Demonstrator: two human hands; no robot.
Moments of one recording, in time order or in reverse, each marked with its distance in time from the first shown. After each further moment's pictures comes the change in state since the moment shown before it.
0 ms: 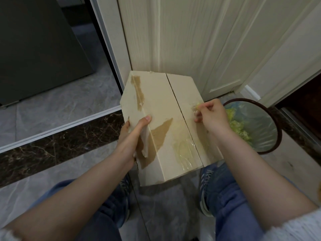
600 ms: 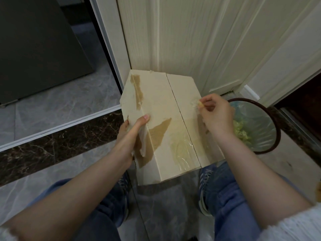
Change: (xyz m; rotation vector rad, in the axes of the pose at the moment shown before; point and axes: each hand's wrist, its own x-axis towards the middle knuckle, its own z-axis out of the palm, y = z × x) left_hand -0.004 0.003 0.000 0.002 -0.031 -0.010; right_hand 0.002 0.005 -0.012 -0.251 0.093 -0.305
